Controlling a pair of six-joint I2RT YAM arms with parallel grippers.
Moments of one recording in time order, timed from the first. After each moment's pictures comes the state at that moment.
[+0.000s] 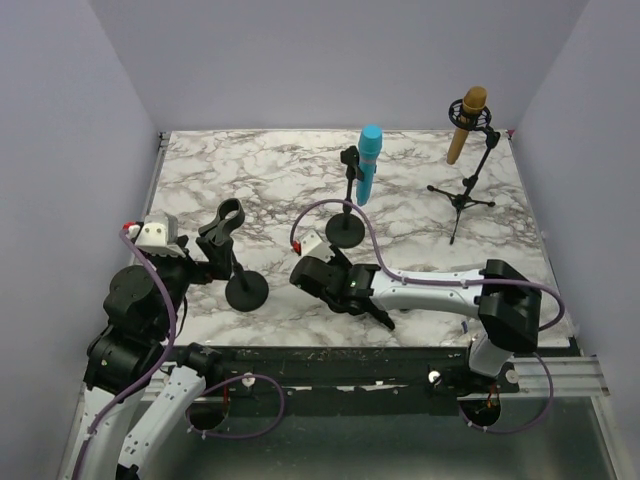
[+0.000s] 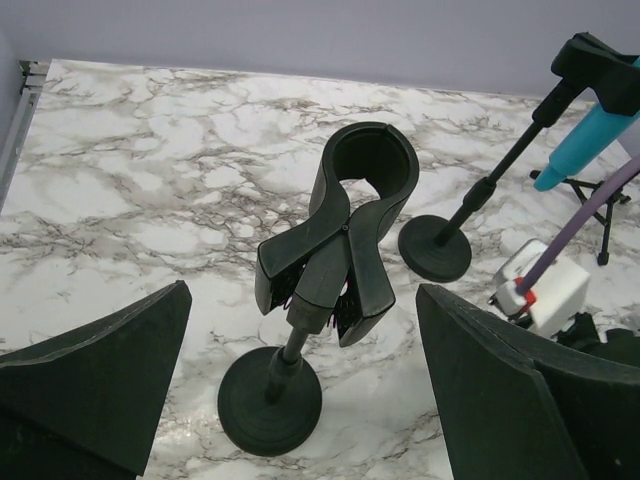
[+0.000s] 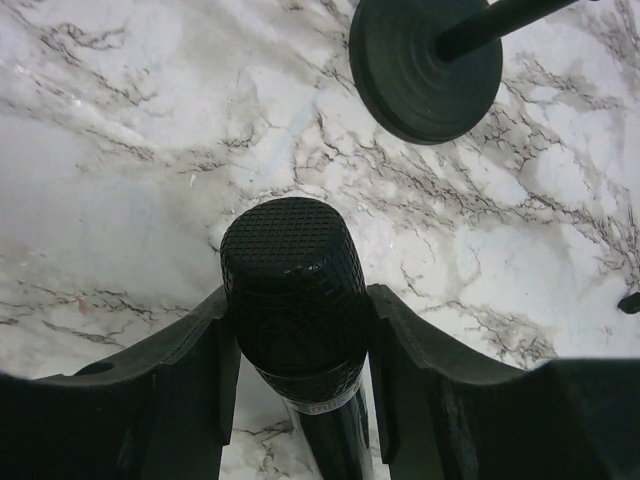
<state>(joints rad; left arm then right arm) -0.38 0.39 0.92 -0.64 -0.17 -0.24 1.22 1.68 1.17 -0.49 0.72 0.29</state>
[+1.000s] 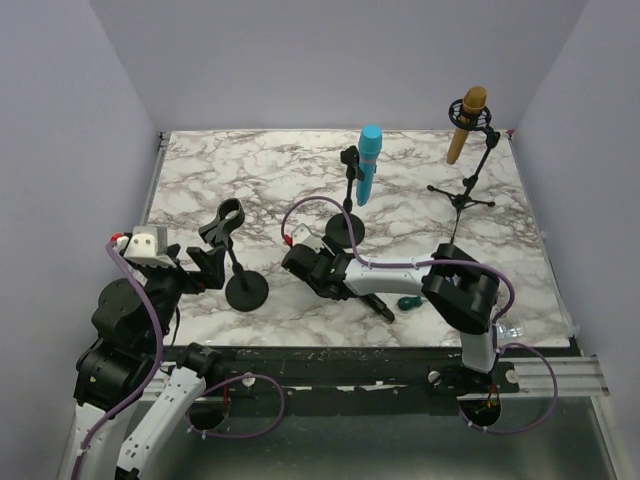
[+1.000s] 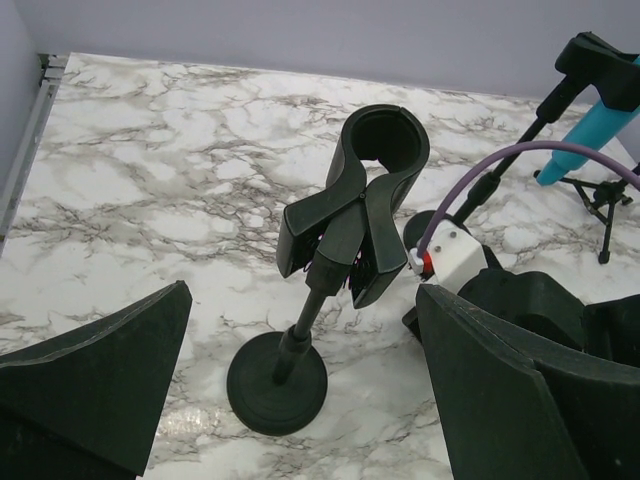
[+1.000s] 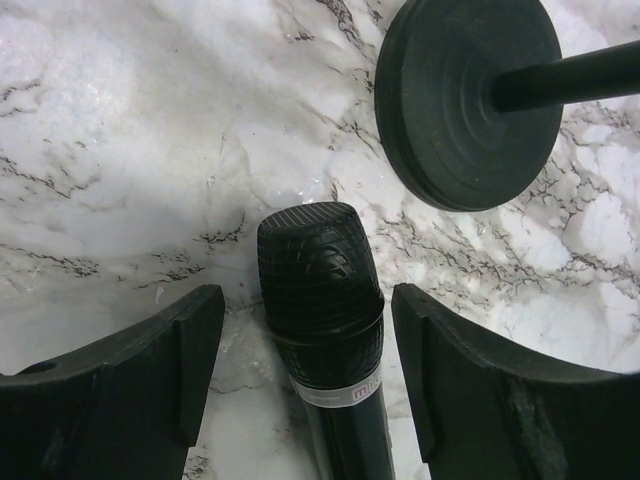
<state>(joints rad) -0.38 0.34 0.95 -0.73 -0.19 -0.25 1.11 1.95 1.25 -0.35 0.67 0.18</state>
